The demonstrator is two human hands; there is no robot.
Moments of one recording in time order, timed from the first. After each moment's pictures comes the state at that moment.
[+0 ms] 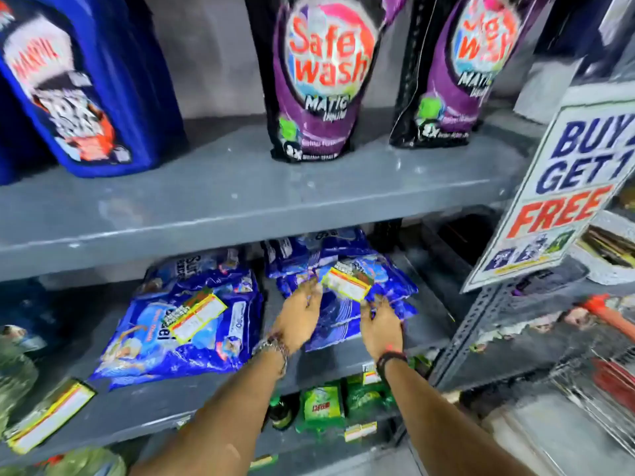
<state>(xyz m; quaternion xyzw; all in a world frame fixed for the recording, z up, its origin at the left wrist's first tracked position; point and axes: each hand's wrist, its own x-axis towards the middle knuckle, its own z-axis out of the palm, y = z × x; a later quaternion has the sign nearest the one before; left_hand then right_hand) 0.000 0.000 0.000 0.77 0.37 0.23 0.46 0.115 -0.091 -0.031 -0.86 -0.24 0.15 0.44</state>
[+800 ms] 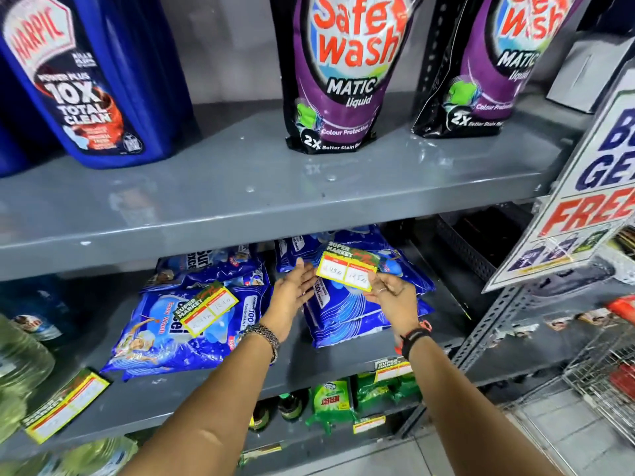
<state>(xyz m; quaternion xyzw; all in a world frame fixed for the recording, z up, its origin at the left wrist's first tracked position) -0.007 0.050 -0.001 0.50 0.37 0.28 0.73 0.138 -0.065 -0.013 -0.67 -0.20 0.27 0.66</state>
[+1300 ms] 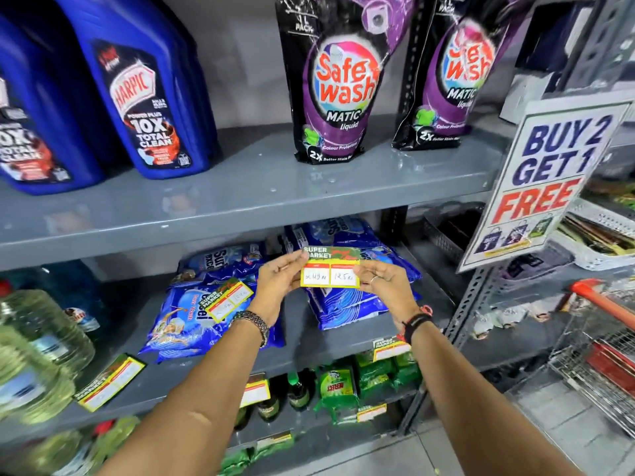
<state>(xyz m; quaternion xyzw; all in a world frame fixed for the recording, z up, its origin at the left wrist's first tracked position) -0.070 0.011 0.060 0.55 0.31 0.34 0.70 0.083 -0.115 0.056 -0.62 -0.32 0.31 0.65</state>
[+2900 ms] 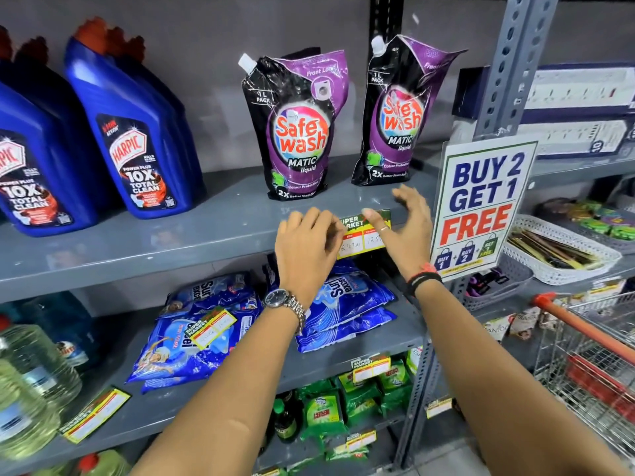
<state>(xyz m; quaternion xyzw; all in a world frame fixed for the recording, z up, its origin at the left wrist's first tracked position) -0.010 -0.078 0.177 0.83 0.25 0.50 -0.06 0.137 -0.155 0.176 -0.67 -0.38 -0.13 0.62</state>
